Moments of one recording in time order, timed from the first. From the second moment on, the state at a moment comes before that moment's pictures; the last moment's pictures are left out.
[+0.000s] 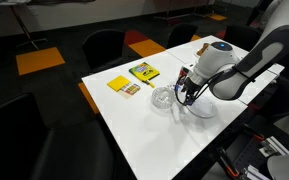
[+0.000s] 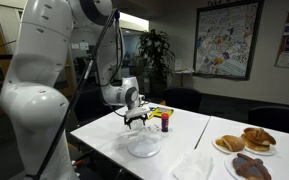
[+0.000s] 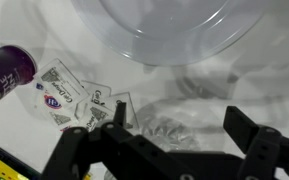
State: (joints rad) arm -0.02 0.36 0.06 -2.54 -0.29 3.08 -0.58
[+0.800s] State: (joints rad) arm -0.05 0.39 0.07 -2.50 -0.32 3.11 -0.58
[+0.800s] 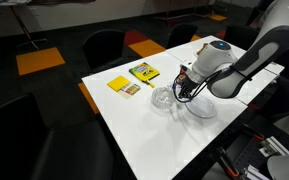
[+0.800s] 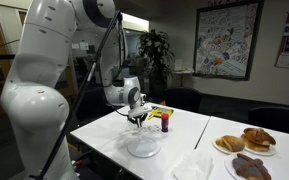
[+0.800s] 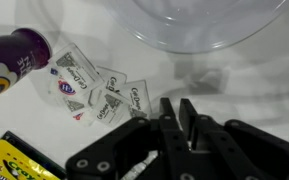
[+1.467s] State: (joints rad) arm -0.06 0.39 0.09 -2.49 -0.32 3.11 -0.58
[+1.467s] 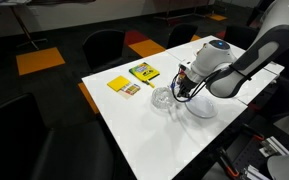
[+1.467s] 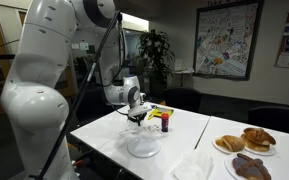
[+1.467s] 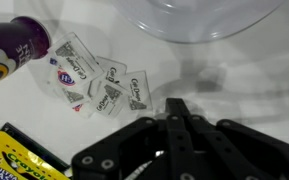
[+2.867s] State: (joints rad) arm -0.06 0.35 0.10 -2.48 -0.33 3.11 -0.58
